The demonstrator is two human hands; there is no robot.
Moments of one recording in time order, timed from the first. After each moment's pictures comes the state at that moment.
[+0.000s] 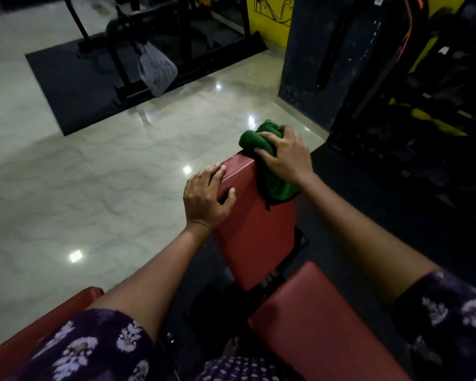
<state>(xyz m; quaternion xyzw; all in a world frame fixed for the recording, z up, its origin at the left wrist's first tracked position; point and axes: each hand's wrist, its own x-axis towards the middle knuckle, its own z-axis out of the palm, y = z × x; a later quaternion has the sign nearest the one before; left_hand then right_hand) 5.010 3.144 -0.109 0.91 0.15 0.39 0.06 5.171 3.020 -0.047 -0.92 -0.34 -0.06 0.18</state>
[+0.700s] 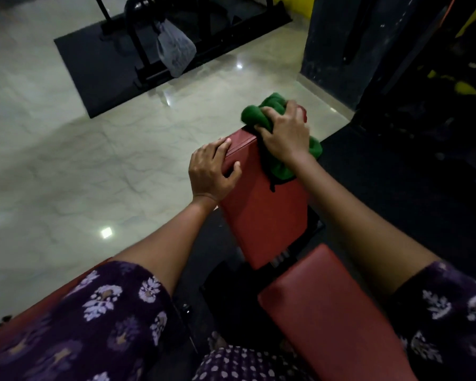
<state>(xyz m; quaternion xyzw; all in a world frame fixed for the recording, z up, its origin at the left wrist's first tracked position) 5.011 3.136 -0.106 0.91 0.18 0.37 0.05 5.152 3.032 -0.049 -0.92 -0.32 -0.02 0.21</state>
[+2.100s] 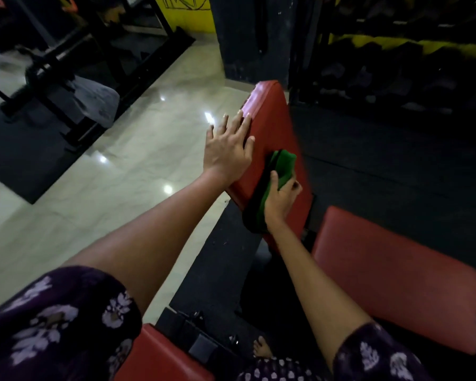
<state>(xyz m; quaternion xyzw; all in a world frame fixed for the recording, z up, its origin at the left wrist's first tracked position) 5.029 3.170 -0.076 0.99 -0.03 0.10 0.04 4.995 3.069 -0.178 -0.75 0.23 -0.01 0.62</state>
